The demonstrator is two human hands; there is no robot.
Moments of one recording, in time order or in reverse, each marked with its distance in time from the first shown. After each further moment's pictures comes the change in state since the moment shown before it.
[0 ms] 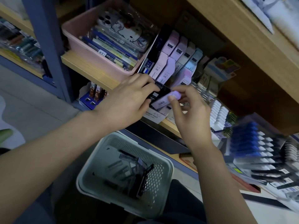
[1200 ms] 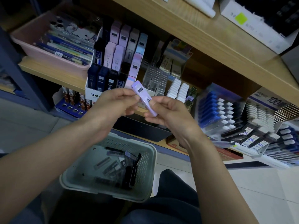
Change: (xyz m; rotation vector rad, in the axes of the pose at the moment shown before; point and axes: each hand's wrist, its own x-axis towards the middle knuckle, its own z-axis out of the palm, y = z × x) left_hand 0.000 0.104 0.008 -1.181 -0.065 -0.790; right_hand -0.049 0.006 -0.066 0.852 -0.254 0.699
